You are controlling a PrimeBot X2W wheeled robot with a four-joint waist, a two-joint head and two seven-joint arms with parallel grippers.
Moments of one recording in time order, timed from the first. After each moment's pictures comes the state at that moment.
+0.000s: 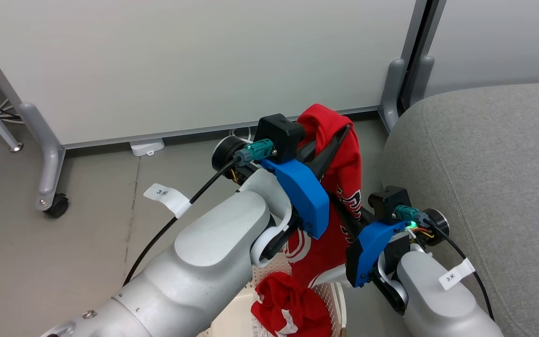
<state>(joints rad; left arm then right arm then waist) -0.88 0.05 -1.06 0.62 -0.90 -0.04 -0.13 -0.59 -0.05 0.43 0.88 0.25 0.13 -0.18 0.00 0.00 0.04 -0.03</state>
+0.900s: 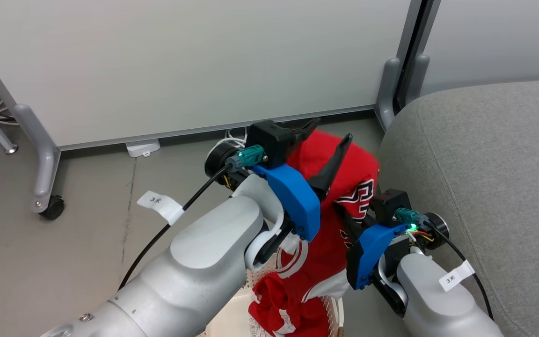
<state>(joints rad) -0.89 0.06 -1.09 0.66 -0.93 -0.03 -0.17 -0.61 -0.05 0.47 0.95 0.29 0.13 -0.22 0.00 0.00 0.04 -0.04</state>
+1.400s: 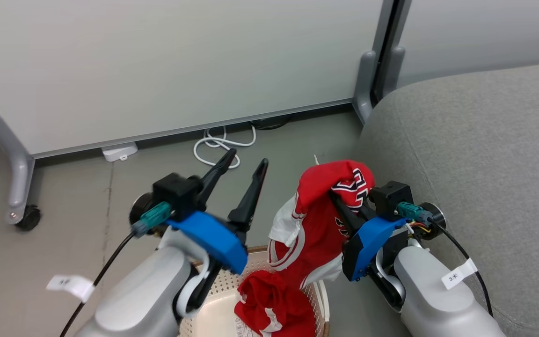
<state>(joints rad) -0.61 0.26 -0.90 0.44 -0.83 0.00 -0.26 -0.61 -0.05 0.46 0.90 0.30 0.13 -0.25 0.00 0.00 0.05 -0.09</state>
